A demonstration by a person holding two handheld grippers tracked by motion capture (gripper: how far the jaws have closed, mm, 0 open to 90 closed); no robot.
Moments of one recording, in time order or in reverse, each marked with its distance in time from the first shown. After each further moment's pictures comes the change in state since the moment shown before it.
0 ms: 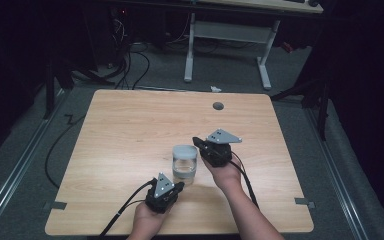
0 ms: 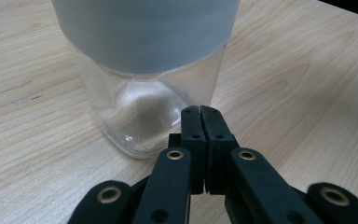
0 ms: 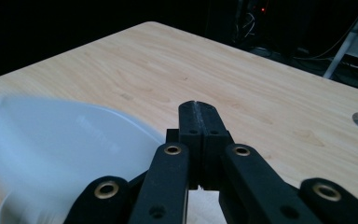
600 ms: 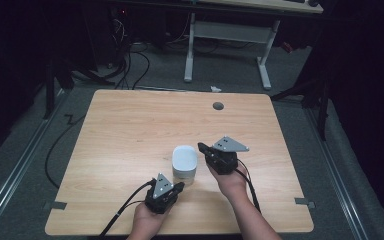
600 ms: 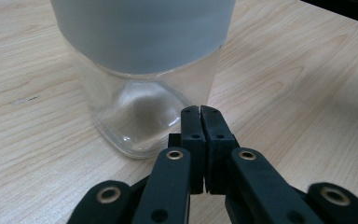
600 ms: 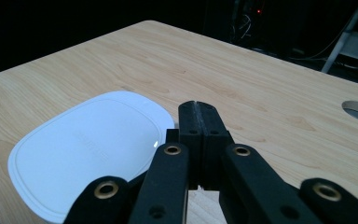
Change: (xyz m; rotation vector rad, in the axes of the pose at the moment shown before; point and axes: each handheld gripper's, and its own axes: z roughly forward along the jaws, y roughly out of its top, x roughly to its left) left arm 0.000 0.001 -0.002 0.001 -0.017 -0.020; right arm -0.002 -0.014 -0.019 -0.019 -0.017 0.006
